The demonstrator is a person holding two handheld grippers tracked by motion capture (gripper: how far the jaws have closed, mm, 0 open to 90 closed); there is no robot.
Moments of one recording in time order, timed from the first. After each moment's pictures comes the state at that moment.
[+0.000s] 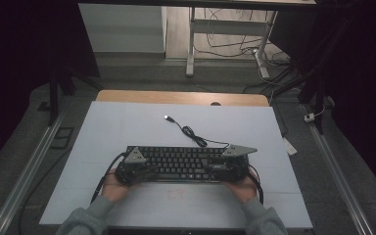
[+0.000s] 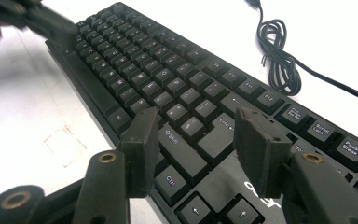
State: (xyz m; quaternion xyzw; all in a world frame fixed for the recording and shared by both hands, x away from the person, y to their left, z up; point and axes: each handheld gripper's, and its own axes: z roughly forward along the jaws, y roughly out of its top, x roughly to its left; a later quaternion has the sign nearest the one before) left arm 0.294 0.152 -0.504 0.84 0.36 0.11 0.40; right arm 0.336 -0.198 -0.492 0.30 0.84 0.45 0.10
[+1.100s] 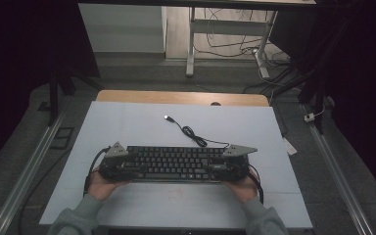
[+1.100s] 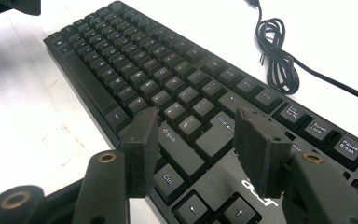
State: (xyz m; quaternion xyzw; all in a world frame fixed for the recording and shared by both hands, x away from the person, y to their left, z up) left arm 0.291 0.187 -0.491 0.80 0.41 0.12 0.42; right arm 0.337 -0.198 -0.492 0.30 0.84 0.44 0.11
